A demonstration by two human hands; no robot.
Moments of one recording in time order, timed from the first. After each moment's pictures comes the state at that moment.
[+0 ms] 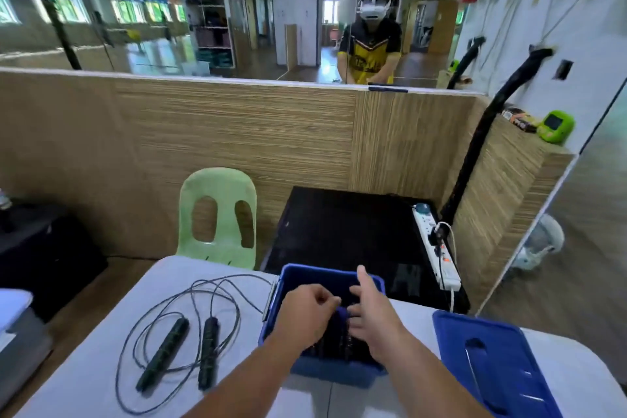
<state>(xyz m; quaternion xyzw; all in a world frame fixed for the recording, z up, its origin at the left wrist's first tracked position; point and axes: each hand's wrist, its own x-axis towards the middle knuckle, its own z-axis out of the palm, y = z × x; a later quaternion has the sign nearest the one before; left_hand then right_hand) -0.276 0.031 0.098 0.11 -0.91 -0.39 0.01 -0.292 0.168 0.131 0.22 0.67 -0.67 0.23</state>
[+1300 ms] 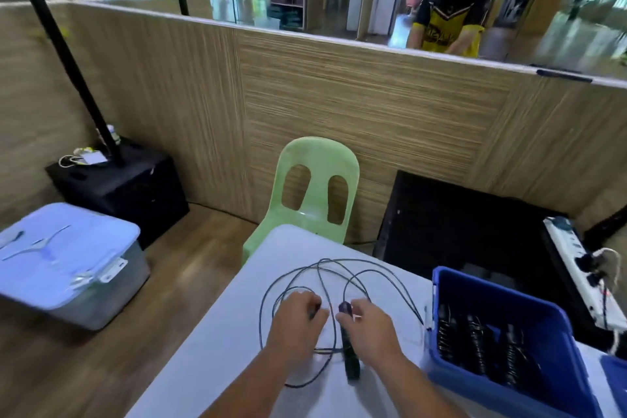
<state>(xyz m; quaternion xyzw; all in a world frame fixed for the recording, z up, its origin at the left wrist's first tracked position) -0.191 -0.274 0.032 0.19 -0.90 -0.40 0.03 -0.244 -0.124 0.046 -0.06 0.92 -0.35 0.19</state>
